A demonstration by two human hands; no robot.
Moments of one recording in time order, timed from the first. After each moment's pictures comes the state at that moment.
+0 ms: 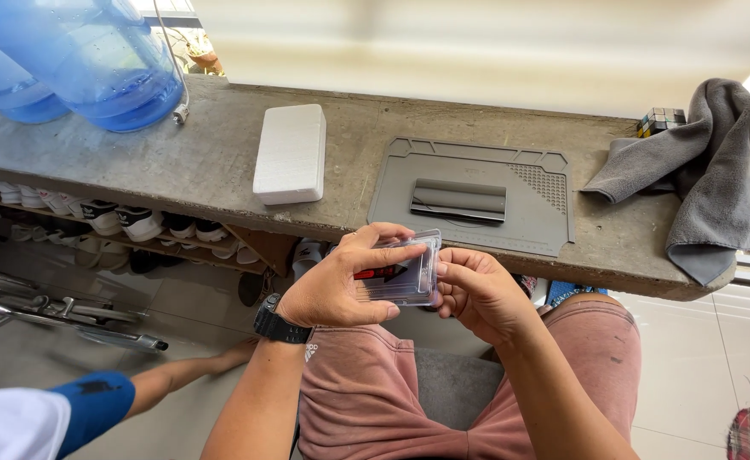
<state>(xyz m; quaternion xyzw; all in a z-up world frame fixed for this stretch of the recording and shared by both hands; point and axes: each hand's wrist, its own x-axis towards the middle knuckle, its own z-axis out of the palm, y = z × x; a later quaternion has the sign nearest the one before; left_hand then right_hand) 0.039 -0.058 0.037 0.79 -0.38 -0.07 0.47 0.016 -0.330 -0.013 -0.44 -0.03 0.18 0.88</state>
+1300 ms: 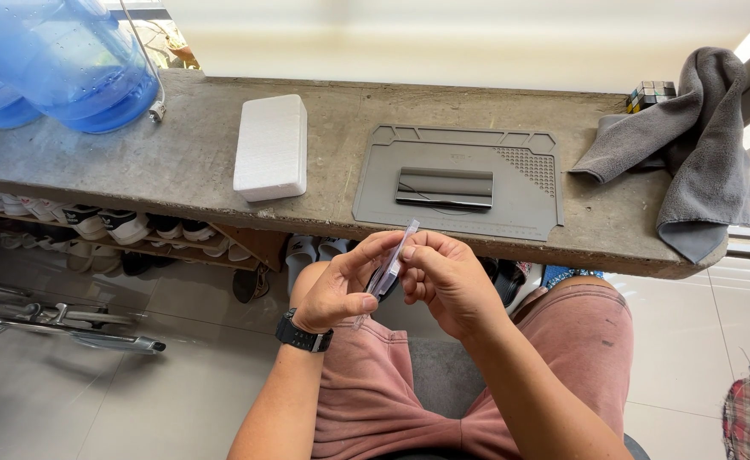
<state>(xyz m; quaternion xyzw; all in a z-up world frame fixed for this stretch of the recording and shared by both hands) 0.048 -0.084 -0.055 0.50 -0.40 -0.12 0.76 0.011 -0.296 0.011 -0.47 0.04 0.12 0.87</state>
